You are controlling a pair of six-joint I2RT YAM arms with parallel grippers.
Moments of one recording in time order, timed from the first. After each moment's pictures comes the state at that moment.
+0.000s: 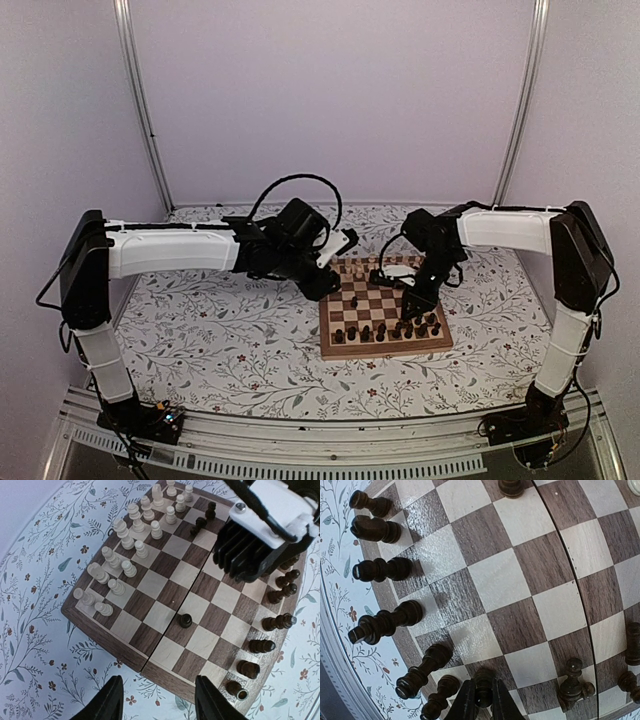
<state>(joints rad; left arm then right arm) -0.93 1.85 1.40 -0.41 -0.06 0.09 0.60 1.87 1.33 -0.95 -0.32 -0.62</state>
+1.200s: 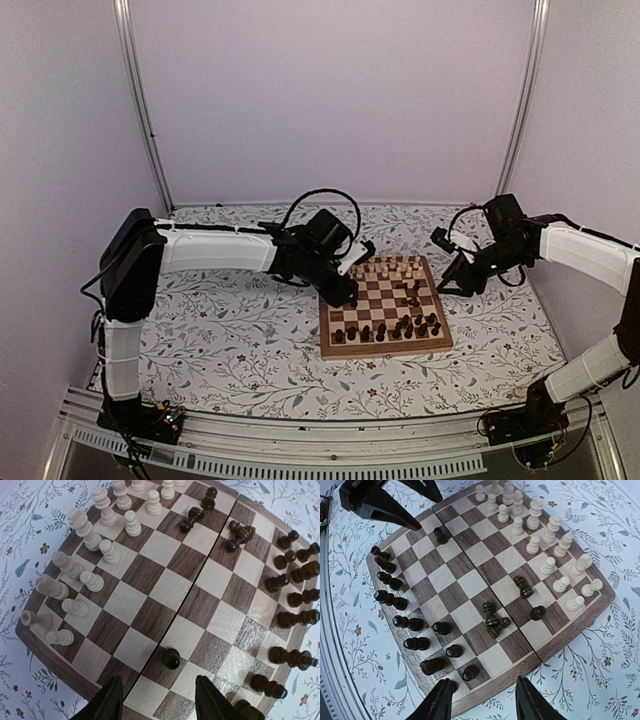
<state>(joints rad) -0.93 2.07 1.56 -0.42 0.03 0.06 0.30 1.43 1.02 -0.70 -0.50 -0.62</state>
